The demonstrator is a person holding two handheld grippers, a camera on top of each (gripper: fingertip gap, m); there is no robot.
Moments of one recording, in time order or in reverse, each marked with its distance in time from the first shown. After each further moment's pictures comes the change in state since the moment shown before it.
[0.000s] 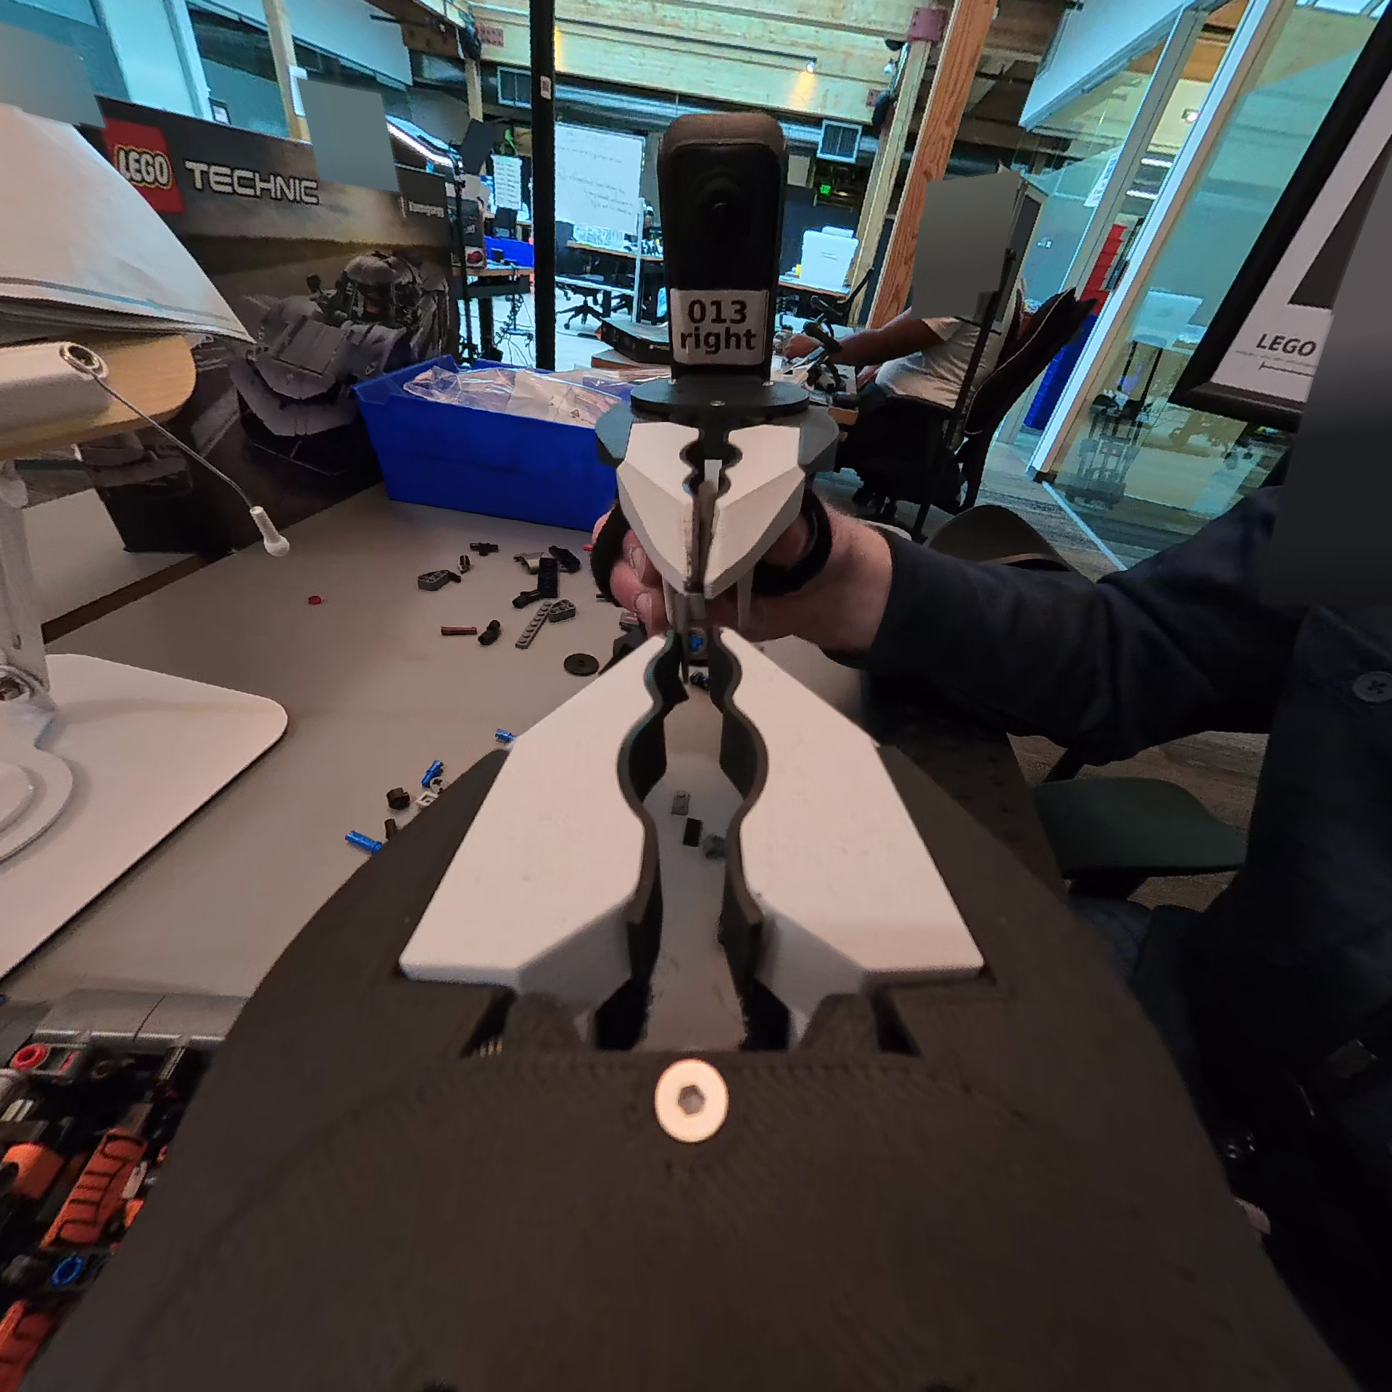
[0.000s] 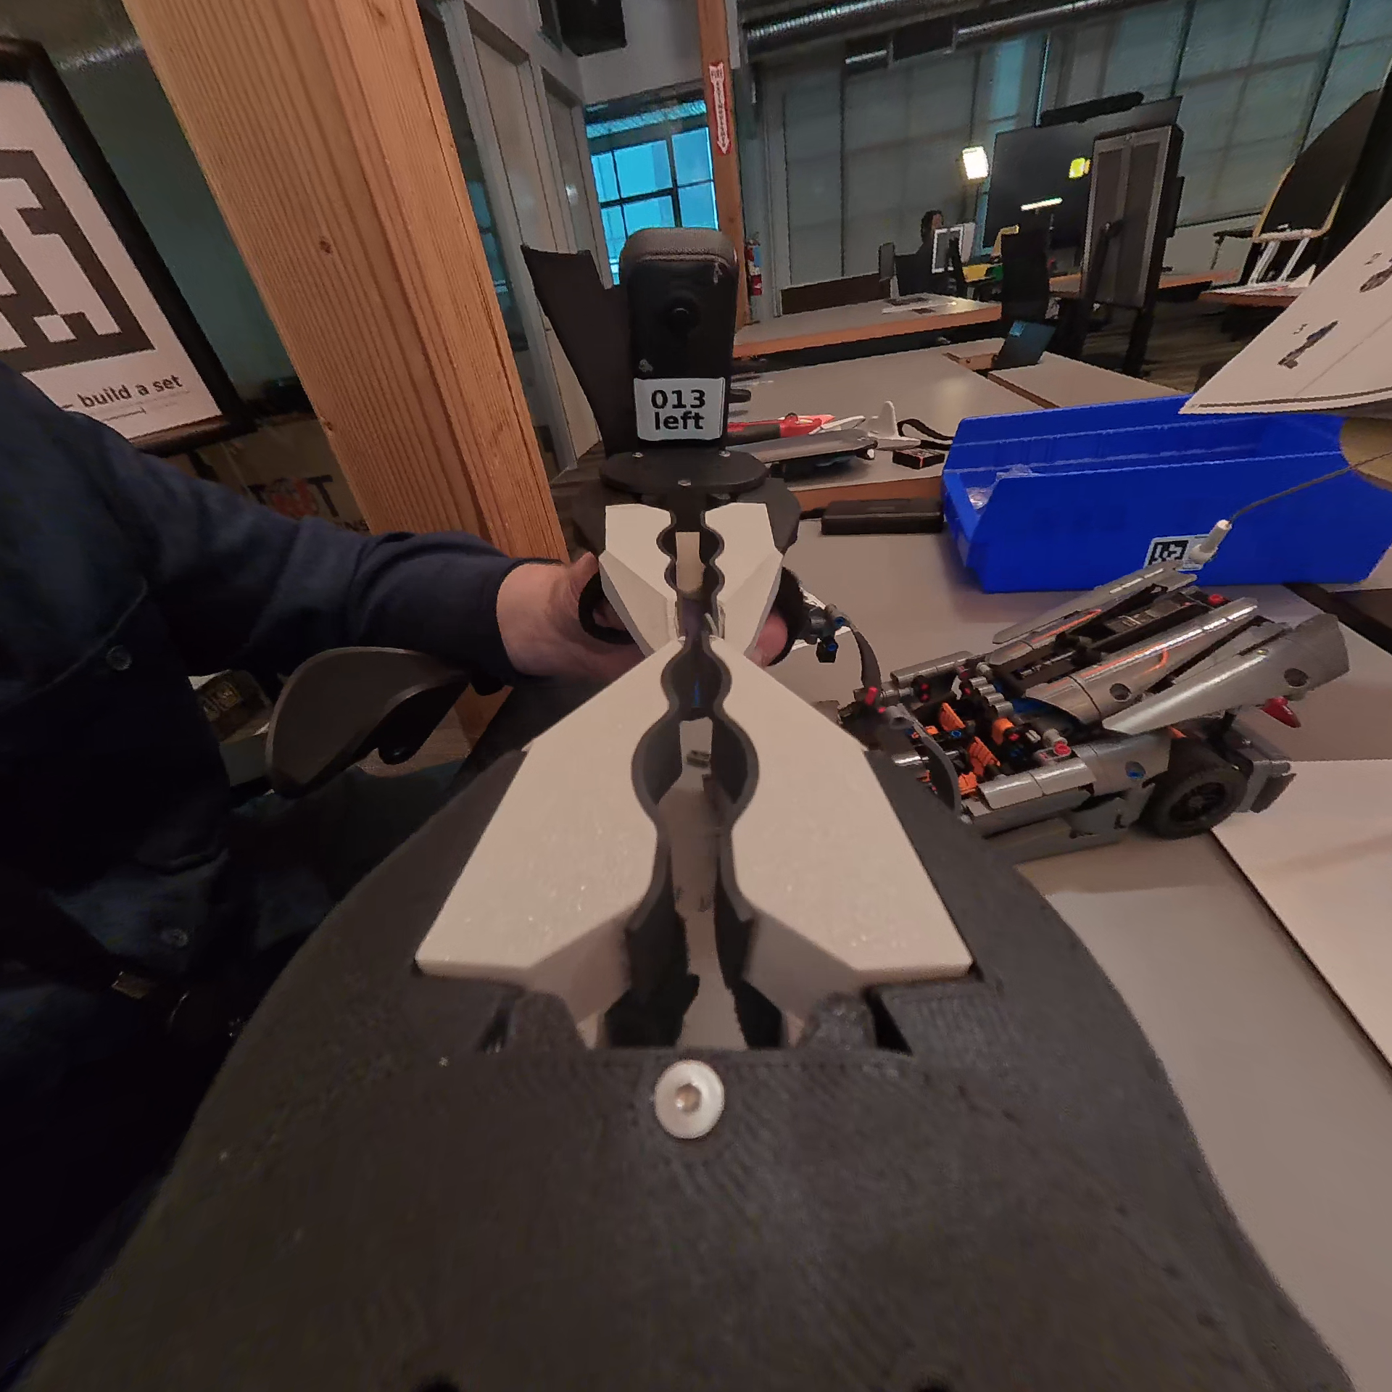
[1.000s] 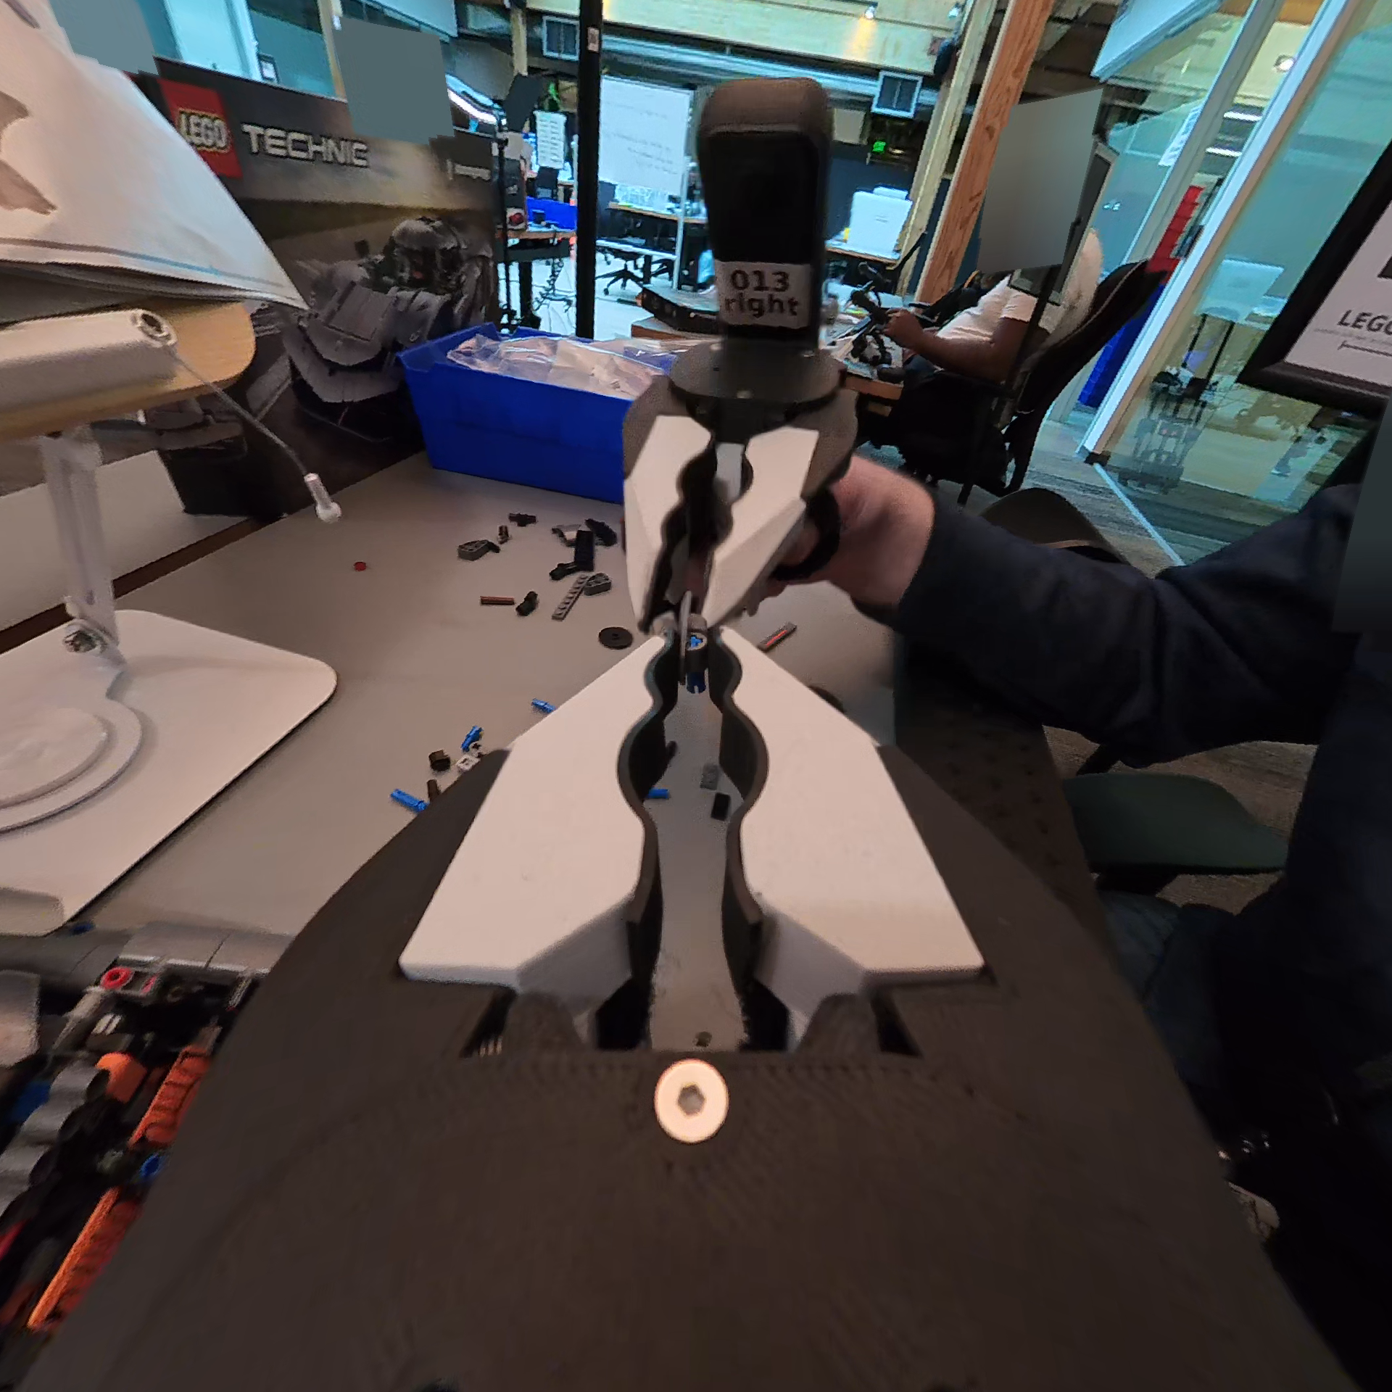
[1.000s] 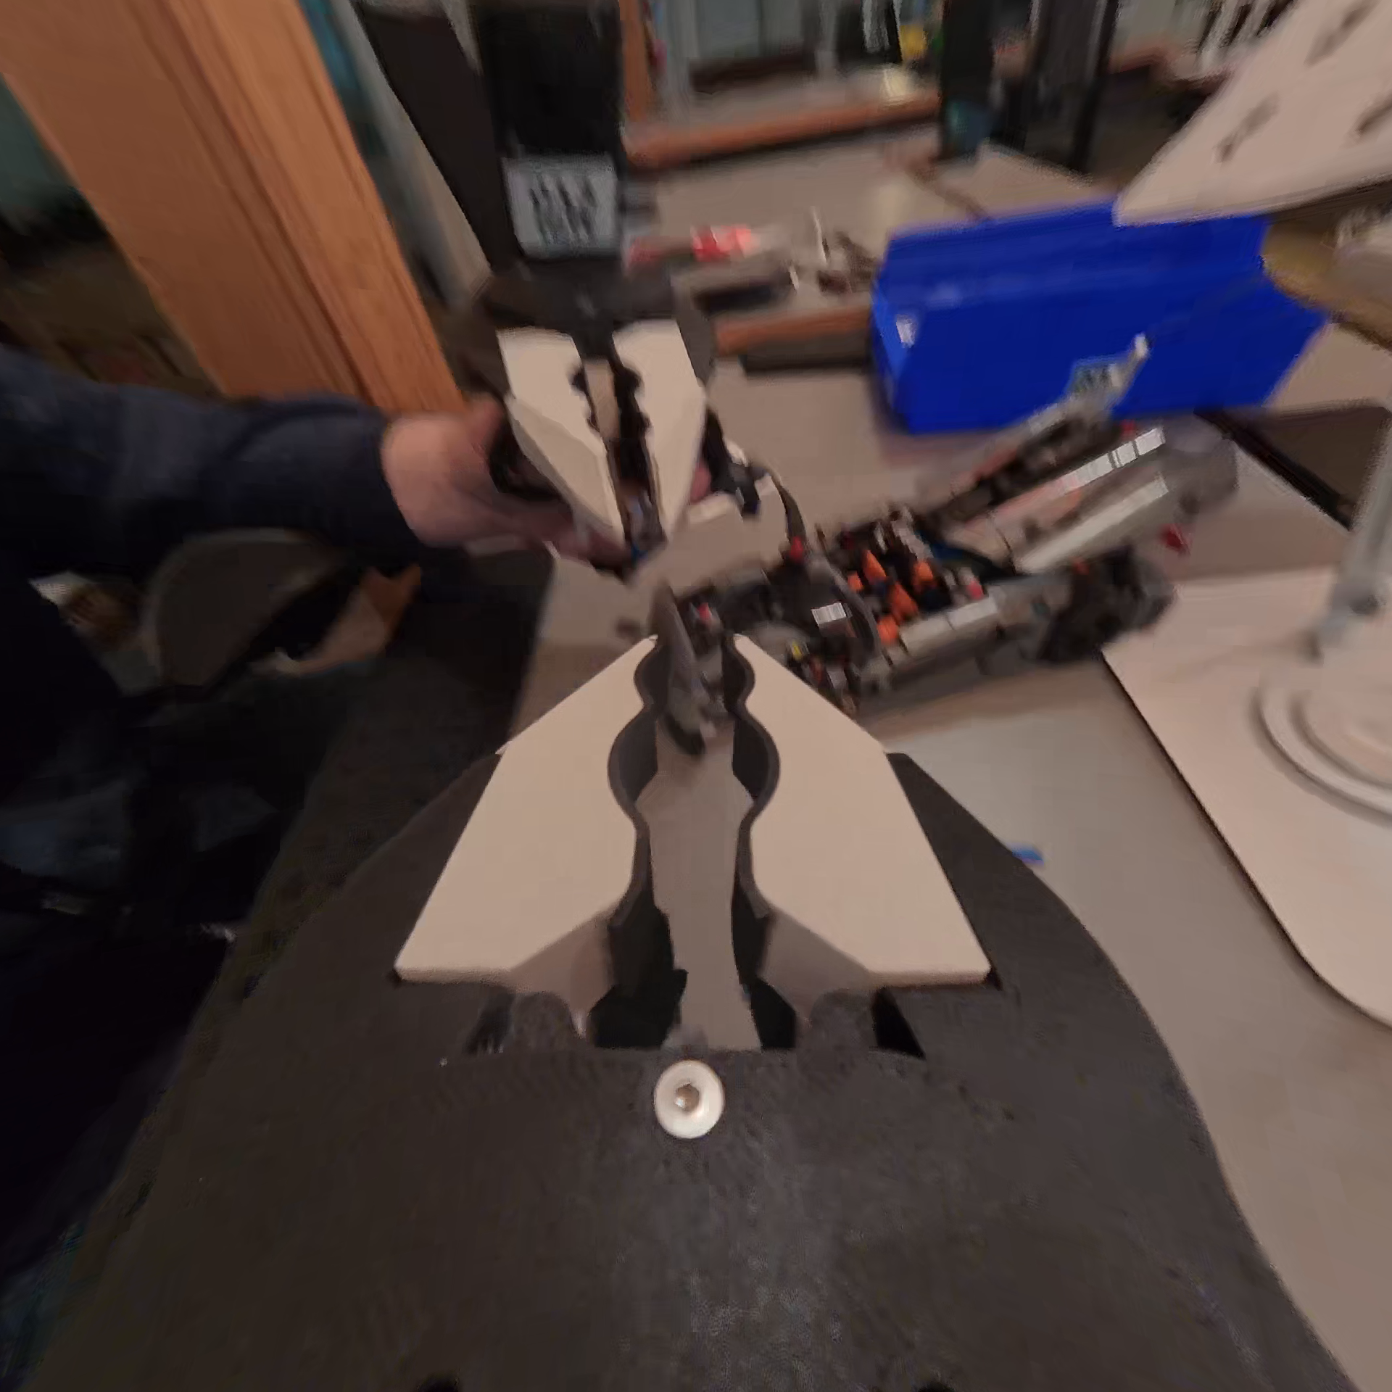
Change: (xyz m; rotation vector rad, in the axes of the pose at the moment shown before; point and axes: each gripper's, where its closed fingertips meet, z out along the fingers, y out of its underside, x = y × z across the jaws) left arm -0.011 0.004 -0.007 -0.040 -0.059 -0.008; right arm 0.025 0.039 -0.020 -0.263 0.146 0.008
